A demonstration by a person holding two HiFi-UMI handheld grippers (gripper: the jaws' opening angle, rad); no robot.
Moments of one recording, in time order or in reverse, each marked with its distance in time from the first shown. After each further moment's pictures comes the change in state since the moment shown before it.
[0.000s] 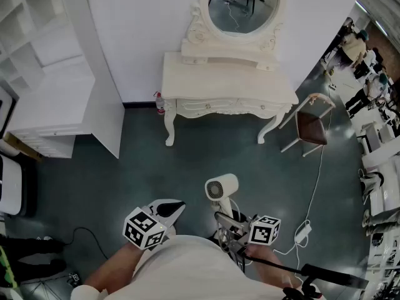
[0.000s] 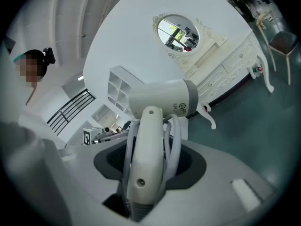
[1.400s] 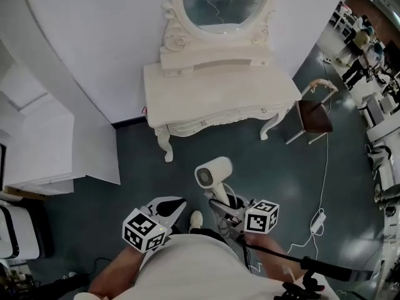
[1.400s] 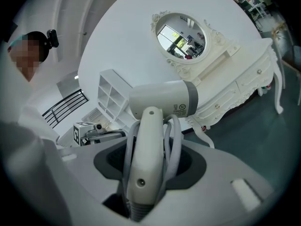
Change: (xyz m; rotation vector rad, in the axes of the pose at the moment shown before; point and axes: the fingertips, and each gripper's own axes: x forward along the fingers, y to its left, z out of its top) left arm 0.077 0.172 0.147 0.094 0.068 -0.081; right arm 0.152 -0.073 0.197 -0.077 -0.087 -0.047
